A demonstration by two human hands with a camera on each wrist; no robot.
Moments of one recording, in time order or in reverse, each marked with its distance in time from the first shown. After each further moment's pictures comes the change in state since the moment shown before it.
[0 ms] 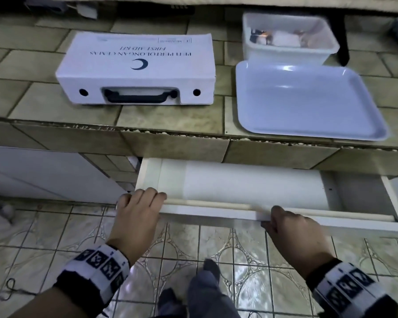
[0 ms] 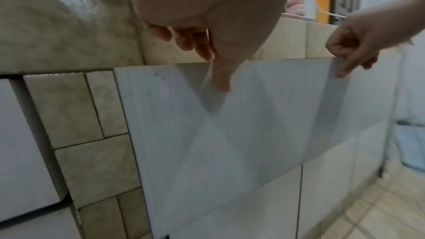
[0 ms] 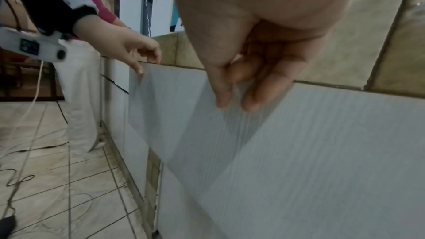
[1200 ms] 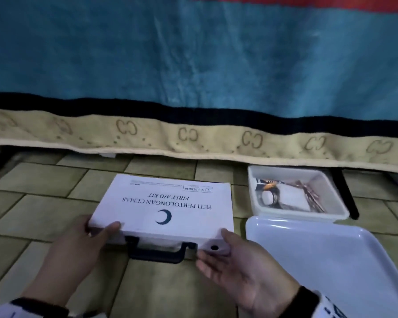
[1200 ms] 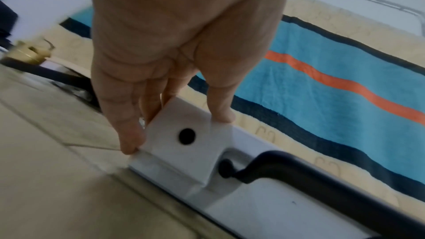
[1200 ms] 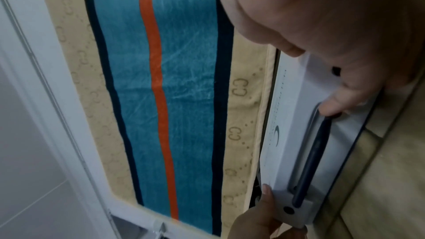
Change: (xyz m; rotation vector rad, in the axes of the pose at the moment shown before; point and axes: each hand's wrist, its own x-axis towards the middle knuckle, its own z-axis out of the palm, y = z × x) left_hand 0.199 -0.113 -0.164 -0.717 0.274 -0.741; right_hand 0.185 -0.120 -0.215 2.128 -0.435 0.563
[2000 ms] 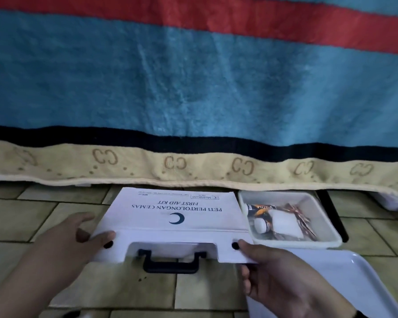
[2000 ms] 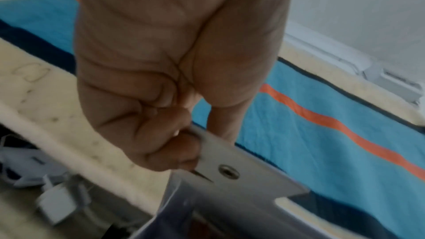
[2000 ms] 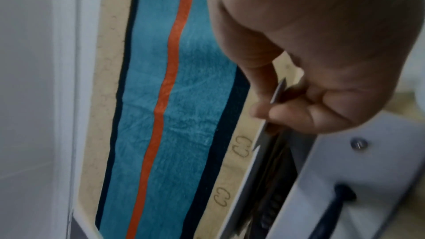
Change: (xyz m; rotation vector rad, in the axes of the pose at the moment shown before) left_hand 0.061 0.047 -0.013 -0.016 -0.153 0.134; right_hand -0.006 -0.067 -0.014 -0.201 -0.110 -0.152
